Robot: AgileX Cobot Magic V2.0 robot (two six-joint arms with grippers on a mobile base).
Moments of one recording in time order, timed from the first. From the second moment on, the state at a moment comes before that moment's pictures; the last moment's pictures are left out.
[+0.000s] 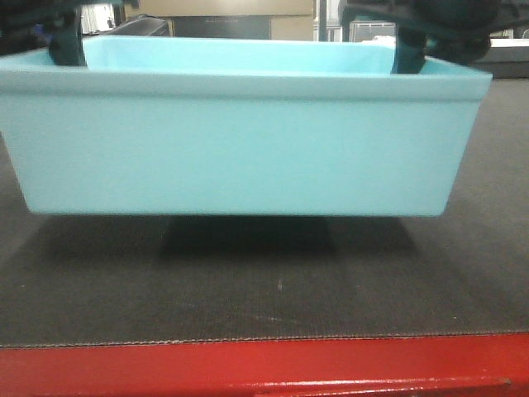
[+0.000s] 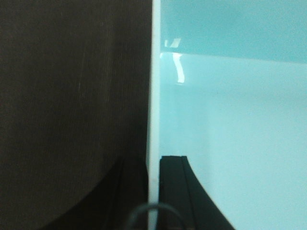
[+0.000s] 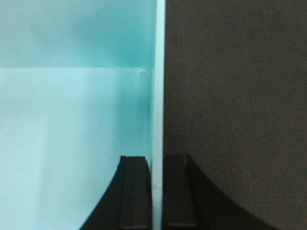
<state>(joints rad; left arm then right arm) -0.49 1.51 -1.19 0.45 0.77 -0.81 0.40 1.56 -1.18 -0.35 0.65 0.71</state>
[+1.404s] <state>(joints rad) -0.49 1.45 -1.28 0.46 0.91 -0.81 0.41 1.43 -1.18 -0.37 0.70 0.71</state>
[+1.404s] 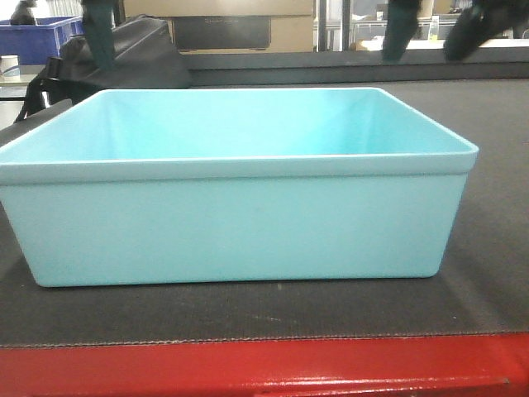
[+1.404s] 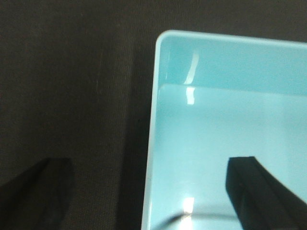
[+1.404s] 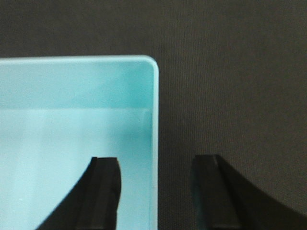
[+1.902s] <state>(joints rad) -0.51 1.26 -1.24 0.45 0.90 -0.81 0.42 1.22 -1.16 -0.38 0.70 0.69</state>
